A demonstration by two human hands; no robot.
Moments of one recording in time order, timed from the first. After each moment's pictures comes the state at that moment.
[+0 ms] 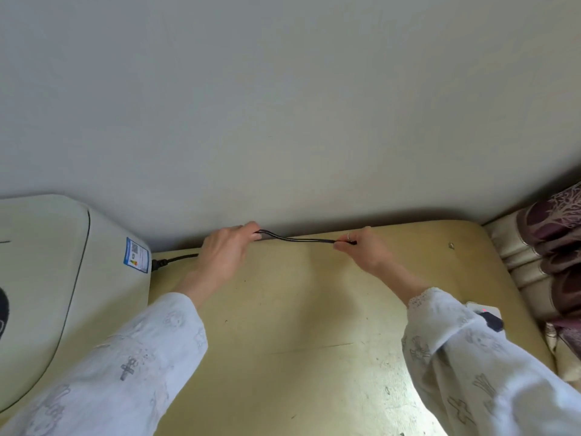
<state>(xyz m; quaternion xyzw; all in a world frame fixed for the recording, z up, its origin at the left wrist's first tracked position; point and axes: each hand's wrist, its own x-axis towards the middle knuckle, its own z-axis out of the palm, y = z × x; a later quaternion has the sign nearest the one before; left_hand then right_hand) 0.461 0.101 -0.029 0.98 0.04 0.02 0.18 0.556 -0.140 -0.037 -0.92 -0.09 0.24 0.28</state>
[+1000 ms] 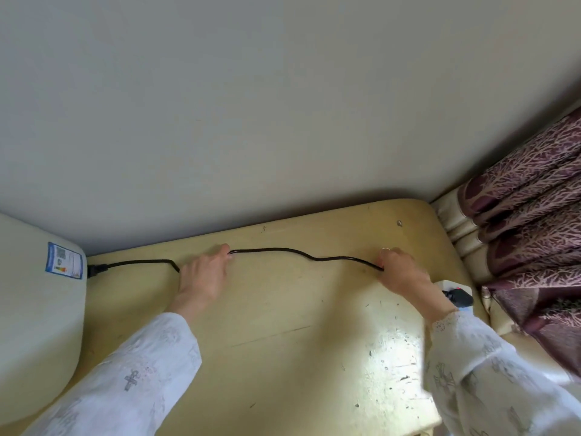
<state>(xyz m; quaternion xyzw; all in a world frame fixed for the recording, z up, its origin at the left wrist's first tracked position) 0.453 0.047 -0.081 0.98 0.12 -0.16 0.08 0.535 -0.272 -0.047 -0.95 0.00 0.30 0.03</state>
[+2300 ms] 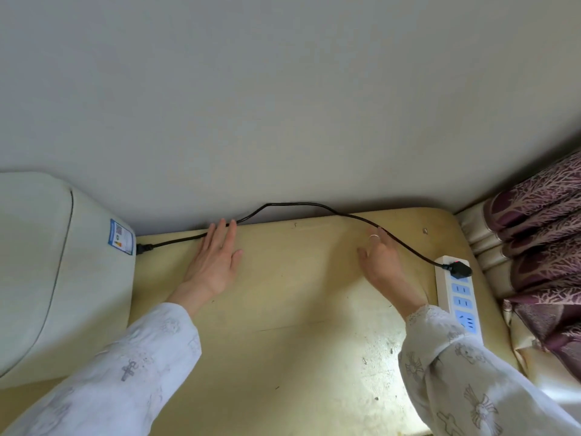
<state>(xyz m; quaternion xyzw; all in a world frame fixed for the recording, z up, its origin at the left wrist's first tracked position) 0.422 0.088 -0.065 0.96 0.14 -0.16 0.19 0.523 -0.196 -0.059 -0.97 -0.02 0.18 0.15</state>
